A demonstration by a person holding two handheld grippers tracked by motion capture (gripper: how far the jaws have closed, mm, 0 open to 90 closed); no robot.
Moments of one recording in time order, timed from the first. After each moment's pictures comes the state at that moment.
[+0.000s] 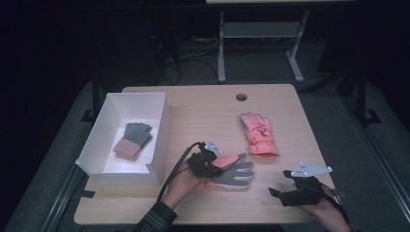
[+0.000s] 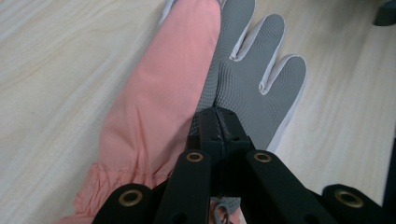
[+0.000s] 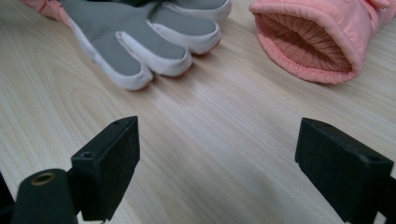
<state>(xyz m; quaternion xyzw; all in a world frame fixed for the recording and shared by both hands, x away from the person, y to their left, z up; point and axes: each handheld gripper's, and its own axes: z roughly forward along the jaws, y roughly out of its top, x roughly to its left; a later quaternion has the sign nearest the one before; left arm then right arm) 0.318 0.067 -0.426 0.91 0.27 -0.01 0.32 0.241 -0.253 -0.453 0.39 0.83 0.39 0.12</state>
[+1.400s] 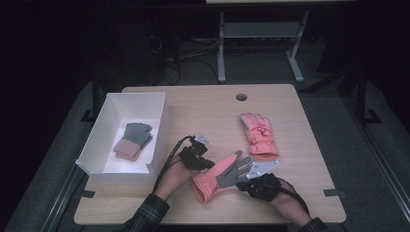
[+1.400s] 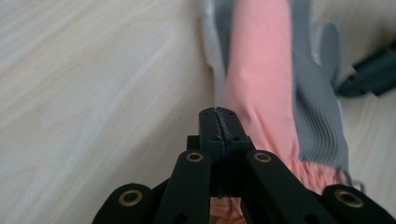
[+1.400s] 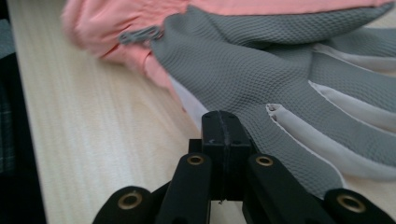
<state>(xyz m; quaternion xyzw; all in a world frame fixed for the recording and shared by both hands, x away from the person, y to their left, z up) 0.343 0.093 -0.434 0.91 0.29 -0.02 0.31 0.263 -0.153 -0.458 0.27 0.89 0.37 0.06</state>
